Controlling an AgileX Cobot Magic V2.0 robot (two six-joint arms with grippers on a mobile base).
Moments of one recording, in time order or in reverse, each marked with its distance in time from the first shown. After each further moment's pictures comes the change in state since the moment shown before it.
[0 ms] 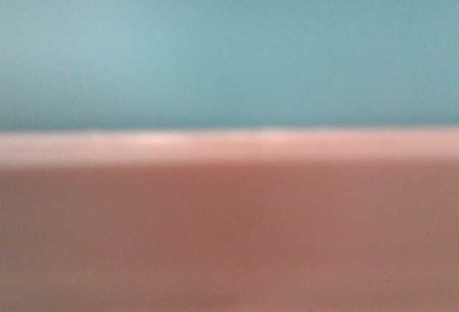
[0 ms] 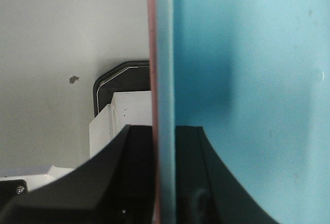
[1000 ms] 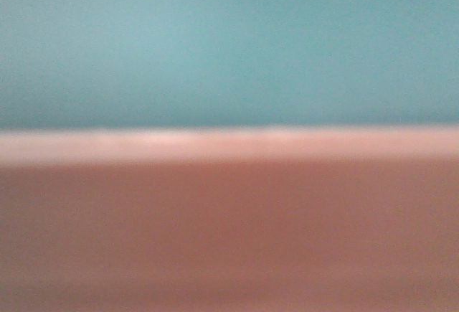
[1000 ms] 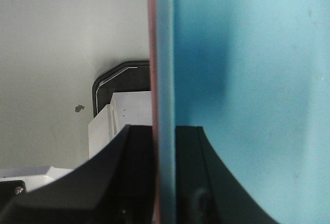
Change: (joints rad) left arm 0.000 0.000 0.000 -0.002 -0.002 0.000; right arm 0.000 0.000 0.000 0.002 0.000 0.000
